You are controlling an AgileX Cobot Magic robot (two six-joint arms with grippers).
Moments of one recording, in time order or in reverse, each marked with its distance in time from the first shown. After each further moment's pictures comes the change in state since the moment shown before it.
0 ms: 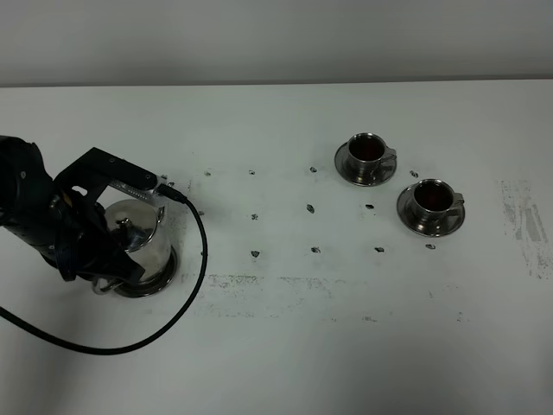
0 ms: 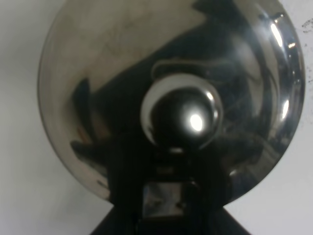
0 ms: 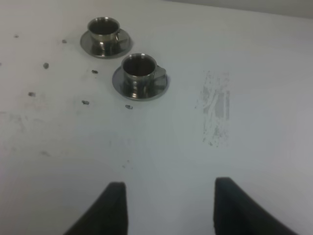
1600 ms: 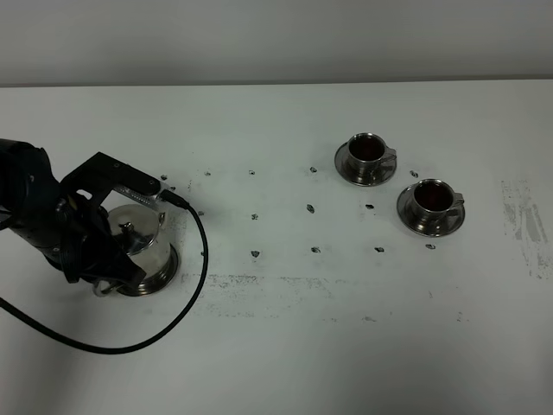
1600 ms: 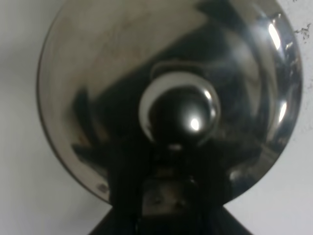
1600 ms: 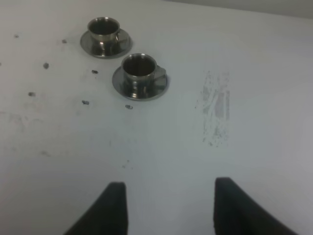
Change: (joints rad) left arm 0.000 0.035 0.000 0.018 -0.023 0.006; right arm 0.000 0.000 0.000 0.000 0.000 0.000
